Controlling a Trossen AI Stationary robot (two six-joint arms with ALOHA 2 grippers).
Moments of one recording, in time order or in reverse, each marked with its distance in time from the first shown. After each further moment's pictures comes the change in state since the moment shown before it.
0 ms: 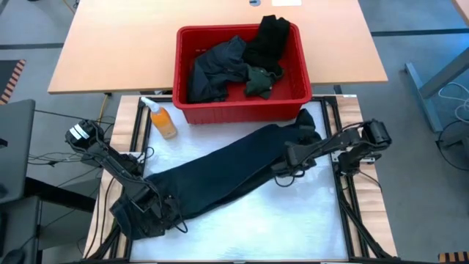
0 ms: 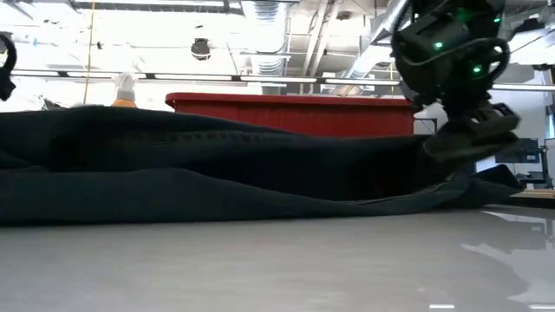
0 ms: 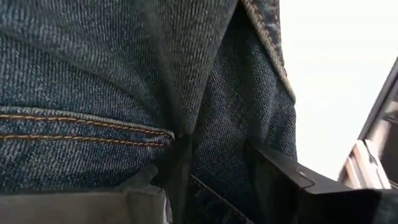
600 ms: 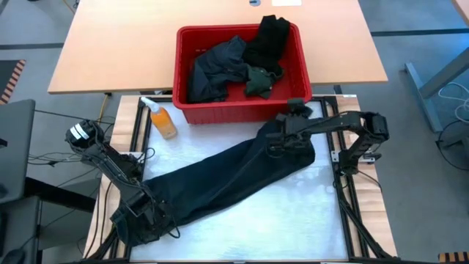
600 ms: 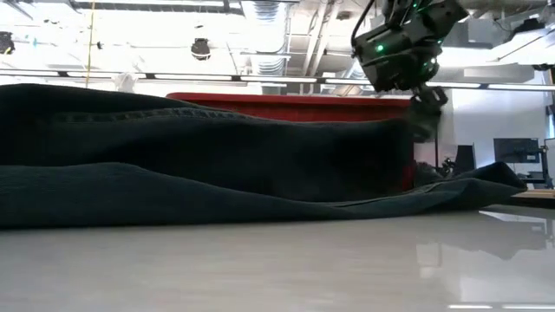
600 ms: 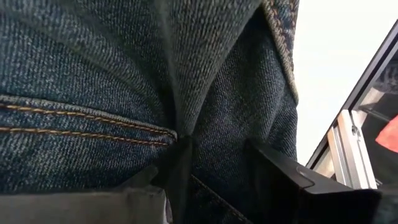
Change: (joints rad) left arm -0.103 0.000 0.000 0.020 0.053 -0.189; right arm -0.254 -0.021 0.129 -0.001 0.683 -0.457
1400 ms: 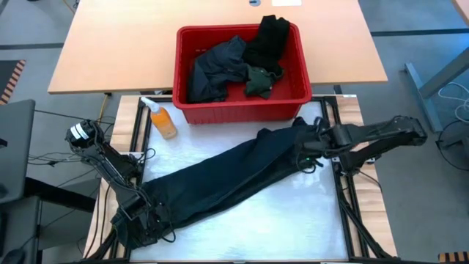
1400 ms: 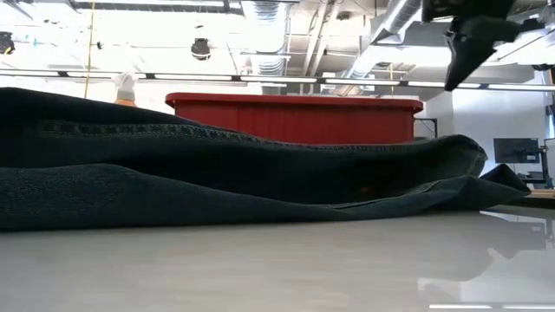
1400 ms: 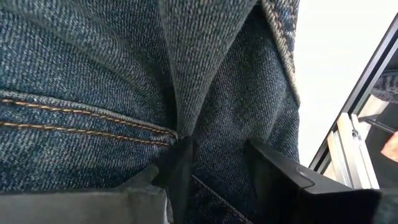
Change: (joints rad) left arm -0.053 0.000 0.000 0.032 -0.084 -0.045; right arm 0.292 -0.469 -0.084 0.233 -0.893 0.267
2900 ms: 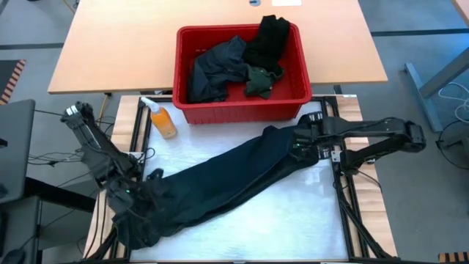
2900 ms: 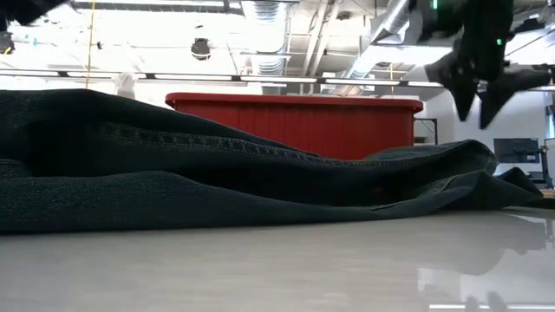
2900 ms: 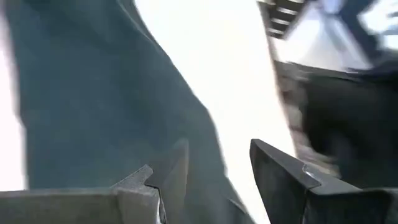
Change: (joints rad) left arm 0.050 -0.454 0.100 0.001 -0.828 0.533; right arm -0.328 0.046 -0.143 -0.109 -0.033 -0.544
